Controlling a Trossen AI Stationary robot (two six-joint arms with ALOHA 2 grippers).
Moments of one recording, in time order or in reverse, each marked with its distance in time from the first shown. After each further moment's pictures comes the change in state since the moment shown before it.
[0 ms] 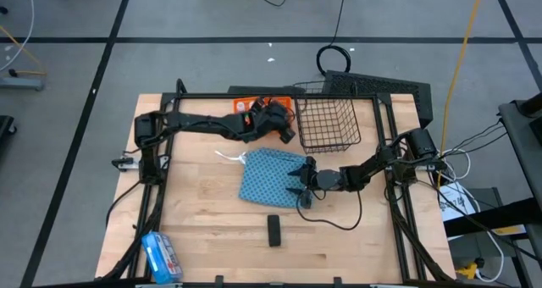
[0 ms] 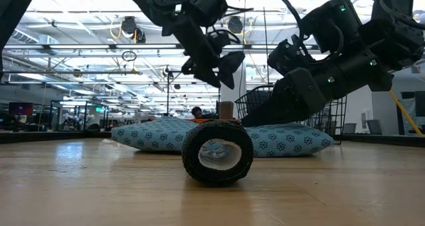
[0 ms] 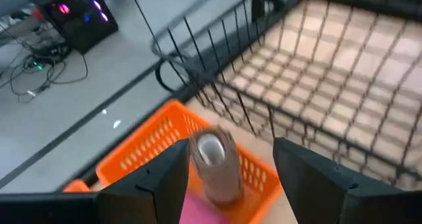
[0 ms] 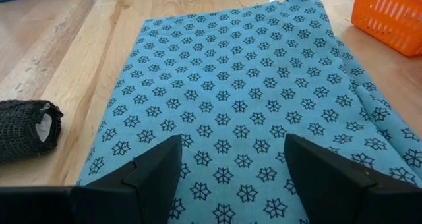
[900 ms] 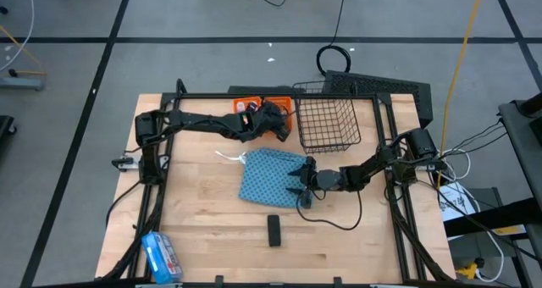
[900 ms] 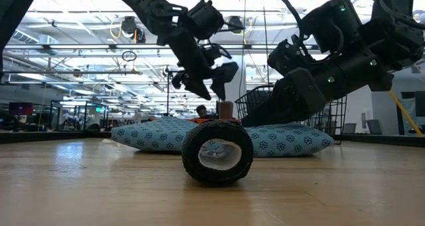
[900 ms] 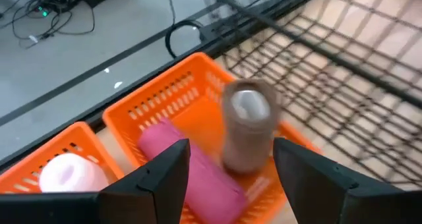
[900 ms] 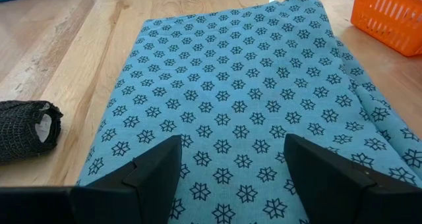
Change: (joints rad) left arm 0.033 0.011 -0.067 -0.027 0.008 -0.193; right arm 0.000 0.000 0.000 0.000 0.001 0.000
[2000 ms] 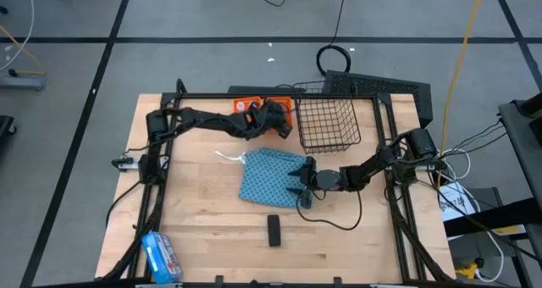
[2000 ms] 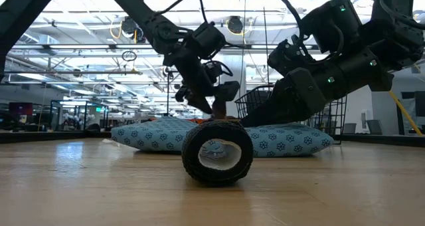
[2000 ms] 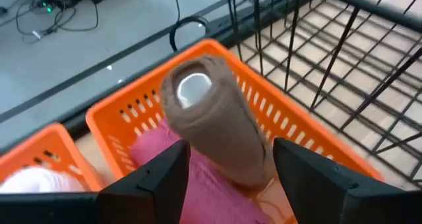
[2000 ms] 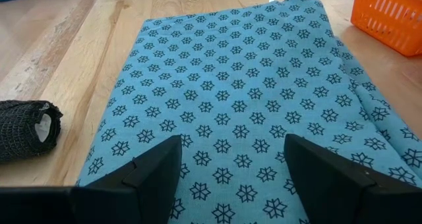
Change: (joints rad) left arm 0.056 0.109 0.002 0.119 0.017 0.030; right arm 0.000 0.000 0.000 -0.001 0.000 0.000
